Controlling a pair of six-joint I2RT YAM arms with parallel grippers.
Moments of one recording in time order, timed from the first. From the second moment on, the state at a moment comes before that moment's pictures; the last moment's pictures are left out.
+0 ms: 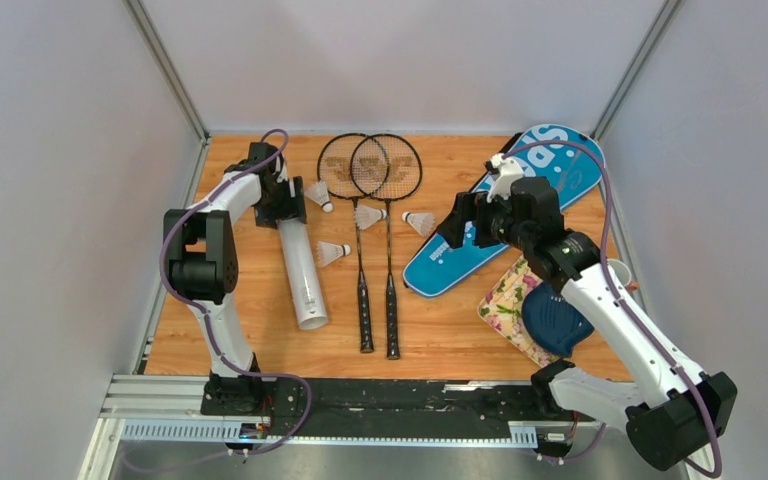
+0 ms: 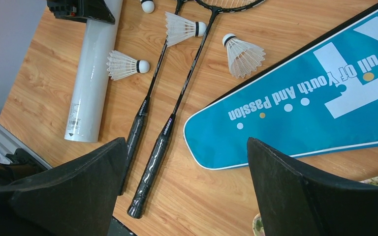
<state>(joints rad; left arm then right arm) -0.05 1.94 1.43 -0.64 0.09 -0.22 0.46 1.07 1.05 -0.46 -0.18 0.33</state>
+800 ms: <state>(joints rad) -0.05 1.92 1.38 -0.56 0.07 -0.18 0.56 1.17 1.05 -0.45 -0.18 0.33</state>
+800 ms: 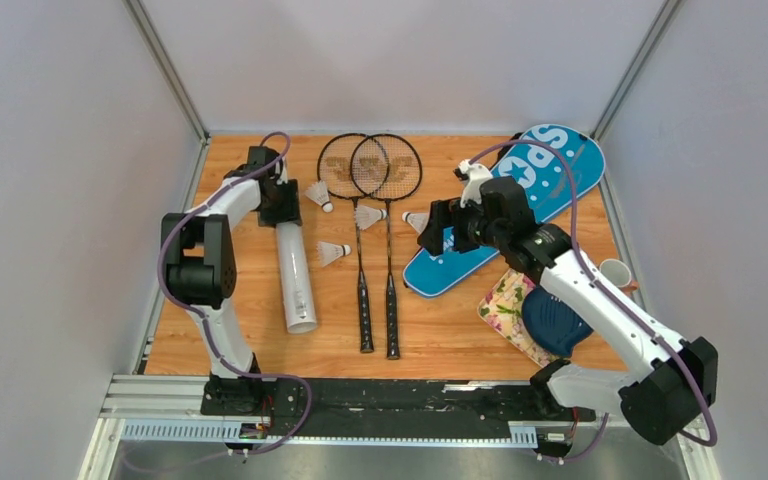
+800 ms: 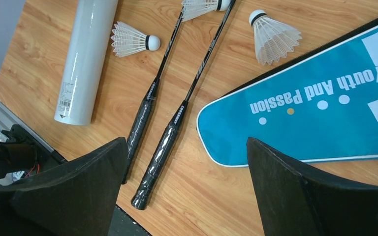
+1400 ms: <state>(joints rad) -0.05 1.03 0.78 -0.30 0.21 -0.17 0.69 1.52 1.36 -0.27 -0.34 0.45</state>
